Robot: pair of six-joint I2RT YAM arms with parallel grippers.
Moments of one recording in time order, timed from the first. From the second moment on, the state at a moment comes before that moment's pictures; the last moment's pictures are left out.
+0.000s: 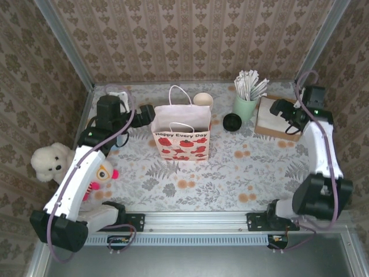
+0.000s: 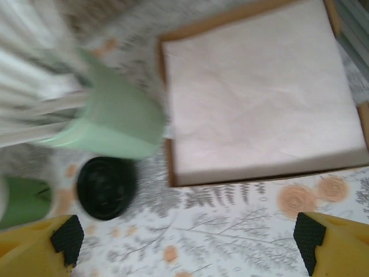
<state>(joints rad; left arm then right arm) -0.34 1.12 1.16 -0.58 0.12 -0.38 -0.31 1.43 1.26 -0.72 -0.16 0.30</state>
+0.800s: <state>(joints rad) -0.38 1.12 1.15 -0.61 -0.06 -0.38 -0.22 2.10 1.66 -0.80 -0.04 0.15</state>
